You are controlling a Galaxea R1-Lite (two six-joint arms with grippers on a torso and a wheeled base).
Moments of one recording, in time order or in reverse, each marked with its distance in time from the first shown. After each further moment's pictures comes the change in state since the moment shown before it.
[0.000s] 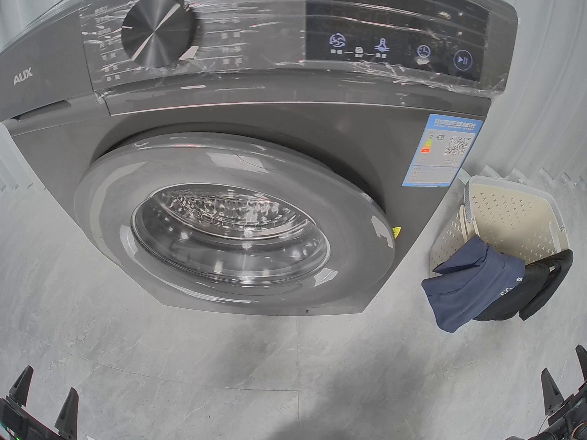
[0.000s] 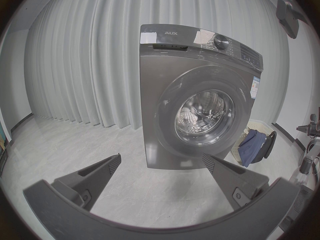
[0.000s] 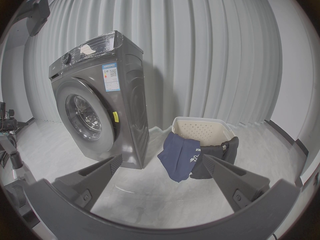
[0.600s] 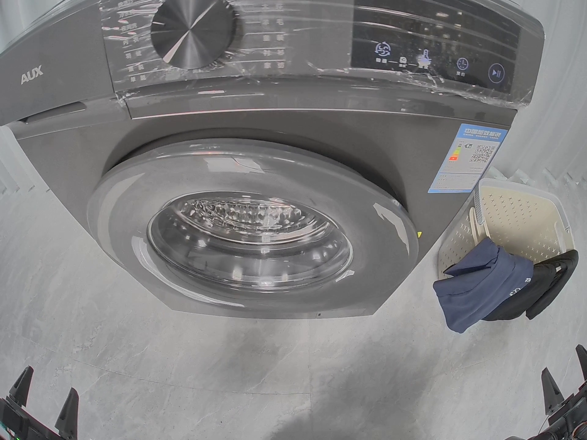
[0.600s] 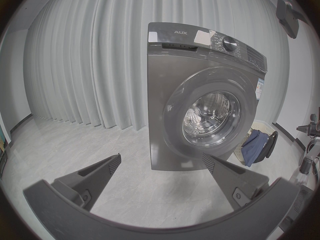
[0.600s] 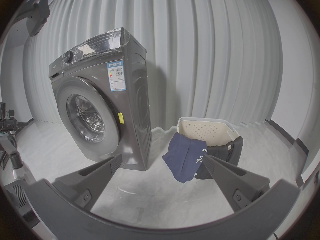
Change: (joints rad) left arm 0.001 0.000 0.000 0.000 0.000 0.000; right arm 0.000 0.000 0.000 0.000 0.000 0.000
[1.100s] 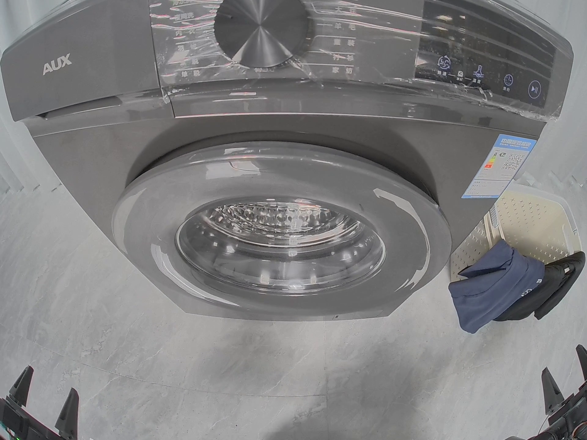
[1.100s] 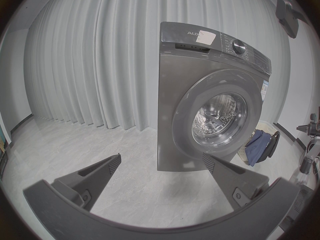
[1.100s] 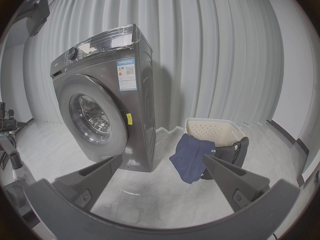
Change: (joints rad) left arm 0.000 0.000 0.000 0.000 0.000 0.002; right arm 0.000 0.000 0.000 0.000 -0.001 0.000
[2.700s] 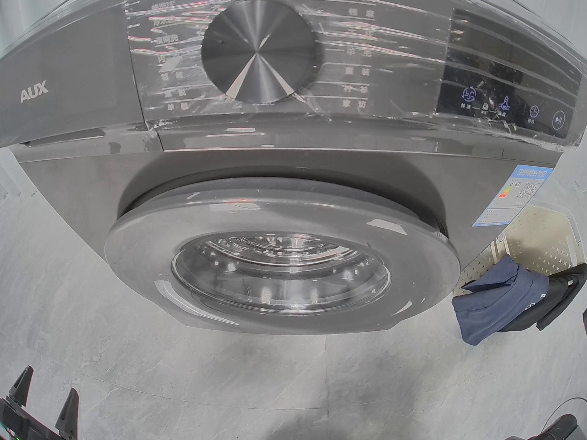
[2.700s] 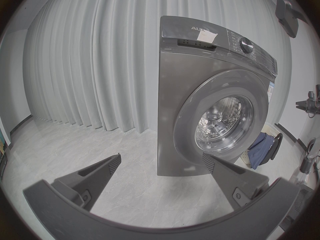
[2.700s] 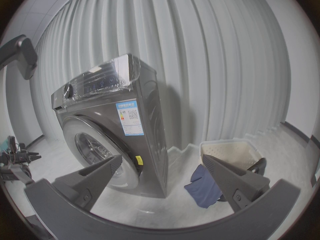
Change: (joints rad) left arm 0.000 0.000 0.000 0.000 0.000 0.004; right arm 0.044 0.248 -0.263 -0.109 0.051 0.088
